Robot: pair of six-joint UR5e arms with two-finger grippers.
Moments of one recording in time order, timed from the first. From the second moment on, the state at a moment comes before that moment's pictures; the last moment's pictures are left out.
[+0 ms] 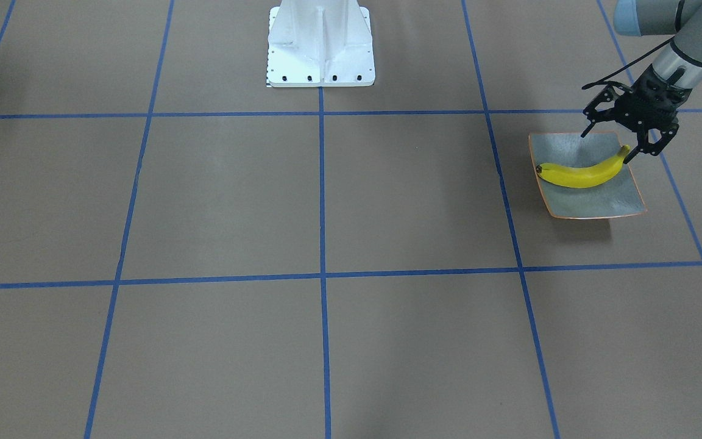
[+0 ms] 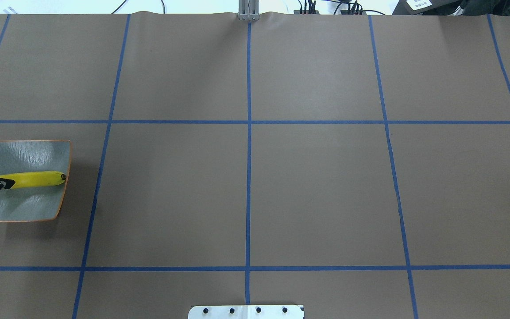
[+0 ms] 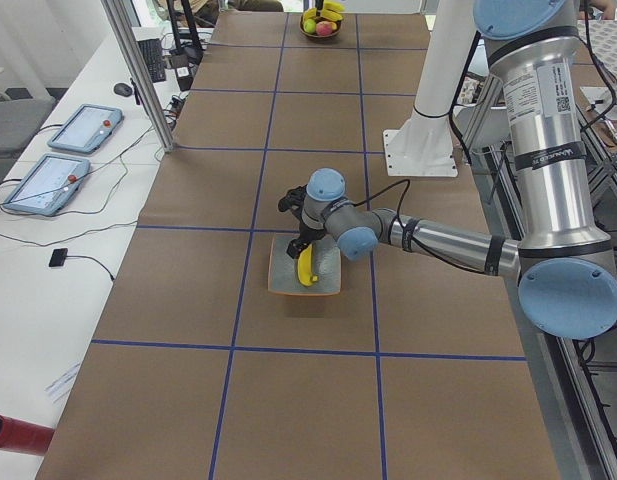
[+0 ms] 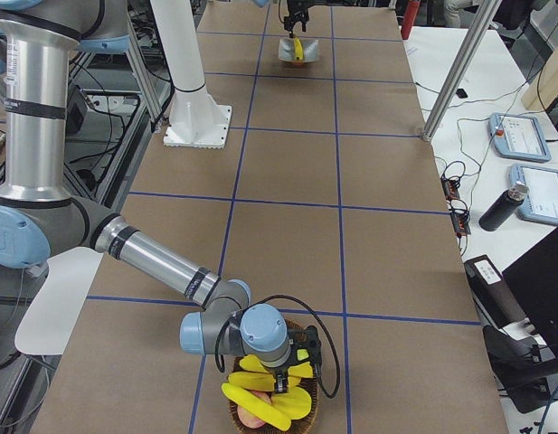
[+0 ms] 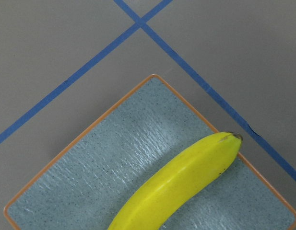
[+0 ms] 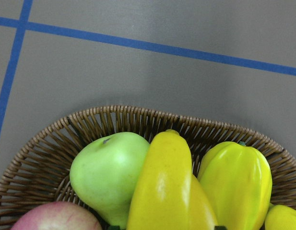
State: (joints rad) left arm -0.96 -1.34 -1.94 -2.24 -2.16 -0.19; right arm 1.66 -1.71 1.25 -1.00 2.29 -0.14
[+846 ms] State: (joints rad) left arm -0.96 -1.34 -1.94 -2.24 -2.16 -0.19; right arm 1.66 -1.70 1.41 -1.00 2.31 -0.08
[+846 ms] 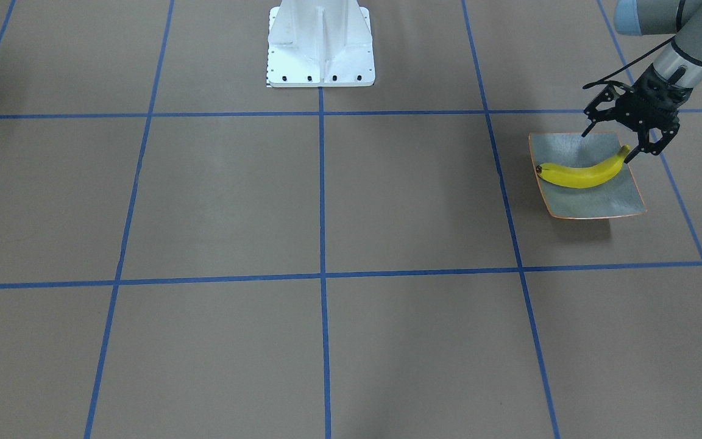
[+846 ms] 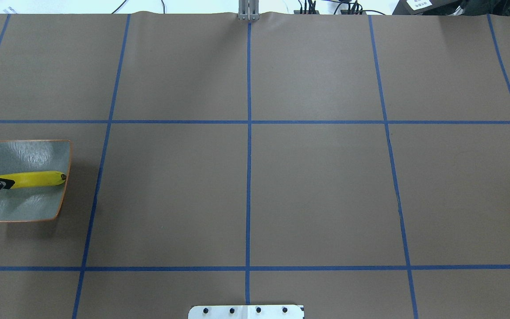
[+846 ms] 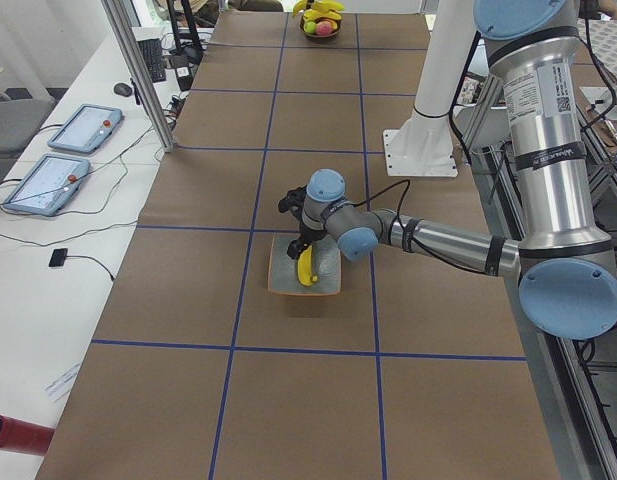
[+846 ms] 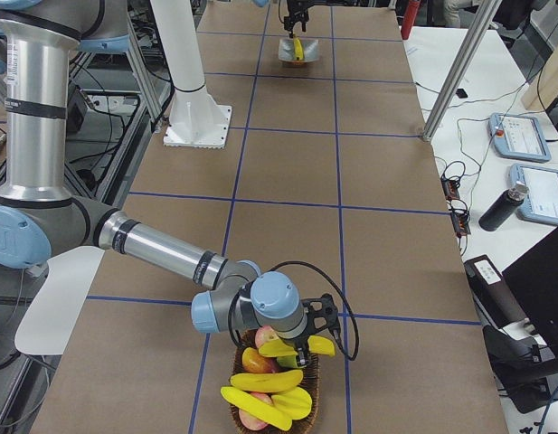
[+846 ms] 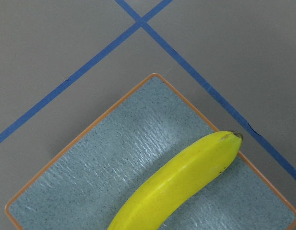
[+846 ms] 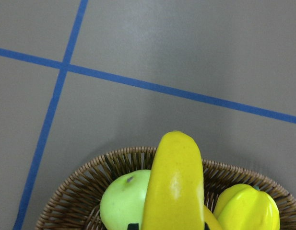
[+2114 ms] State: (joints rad) left arm -0.94 -1.74 -1.94 -2.24 -2.25 -0.88; right arm 1.36 -1.46 1.77 -0.98 2.48 0.88
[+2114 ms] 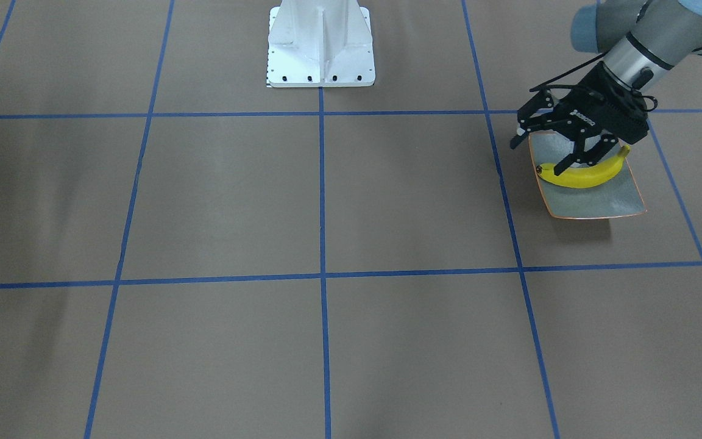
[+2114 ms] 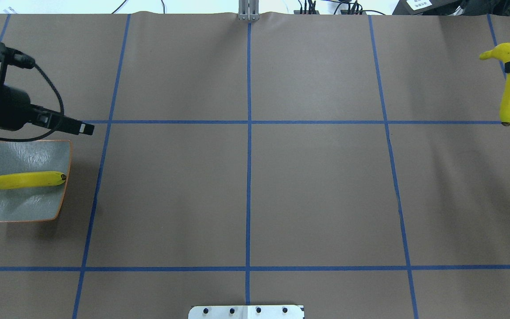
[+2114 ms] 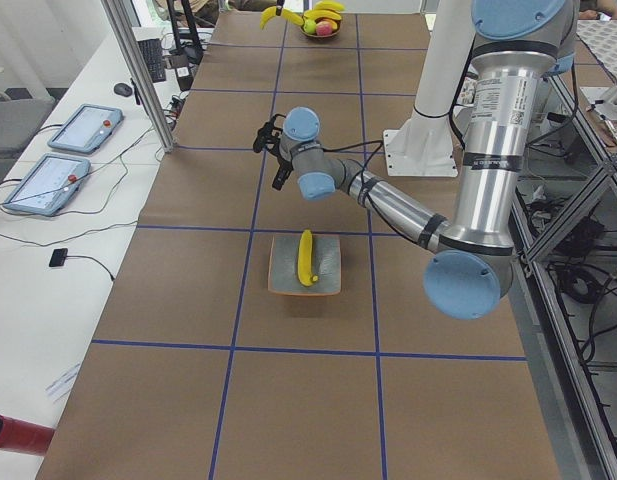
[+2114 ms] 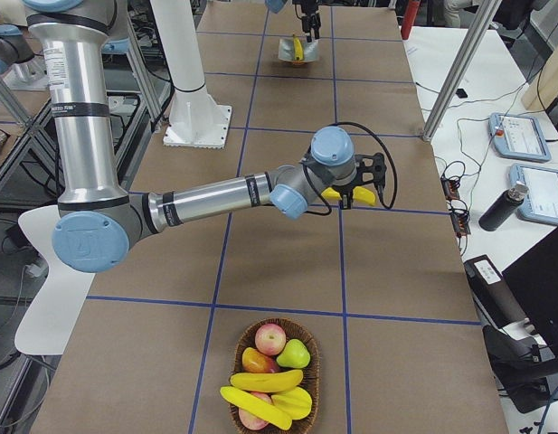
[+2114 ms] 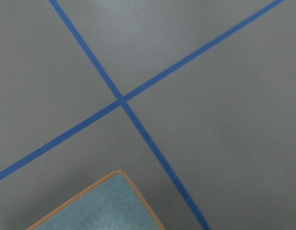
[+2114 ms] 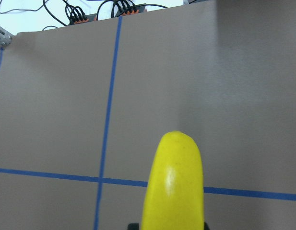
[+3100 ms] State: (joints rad) left arm -0.74 -2.10 -1.93 -2.25 -2.26 -1.23; right arm 0.74 -1.07 1.91 -0.98 1.89 1.67
